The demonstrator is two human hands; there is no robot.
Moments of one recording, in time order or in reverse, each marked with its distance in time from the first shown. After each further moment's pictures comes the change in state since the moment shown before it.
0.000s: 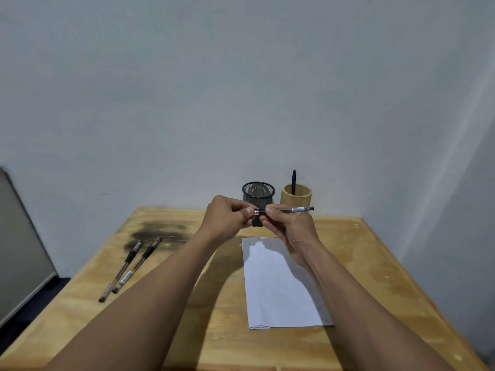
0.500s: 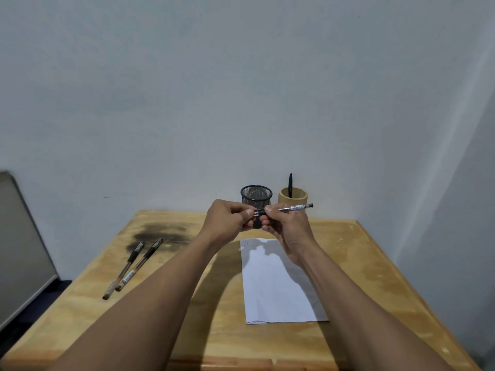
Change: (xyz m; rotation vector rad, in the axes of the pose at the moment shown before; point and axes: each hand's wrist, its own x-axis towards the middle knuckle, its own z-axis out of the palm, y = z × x) left_hand -0.016 0.008 0.005 -0.048 0.011 -0.002; right_hand -0.012 -0.008 0.004 -0.117 -0.052 -0.044
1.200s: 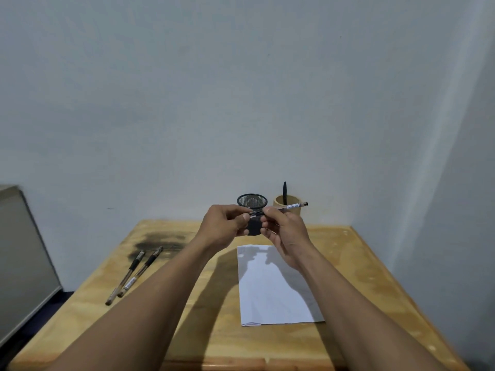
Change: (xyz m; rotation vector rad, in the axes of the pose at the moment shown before) left_hand -0.011 0.015 0.000 0.022 -0.028 0.048; right_hand -0.014 -0.015 0.002 0.073 0.007 0.029
